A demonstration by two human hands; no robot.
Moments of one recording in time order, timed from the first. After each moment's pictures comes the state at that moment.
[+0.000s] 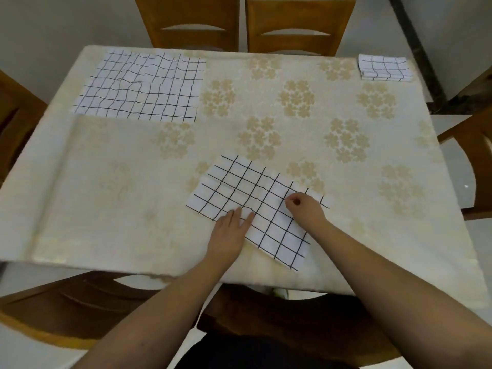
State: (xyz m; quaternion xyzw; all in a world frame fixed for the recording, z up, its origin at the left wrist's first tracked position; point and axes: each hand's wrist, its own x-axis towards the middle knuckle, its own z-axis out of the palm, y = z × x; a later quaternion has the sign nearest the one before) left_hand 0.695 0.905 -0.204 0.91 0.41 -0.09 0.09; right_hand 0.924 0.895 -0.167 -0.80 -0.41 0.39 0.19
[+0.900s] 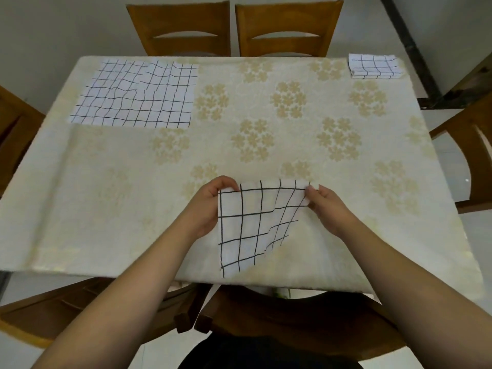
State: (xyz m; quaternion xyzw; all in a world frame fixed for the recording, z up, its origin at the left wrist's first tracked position) left_hand 0.703 0.952 -0.078 0.49 0.44 0.25 0.71; right_hand 0.976 0.868 -0.147 -0.63 -0.28 0.58 0.44
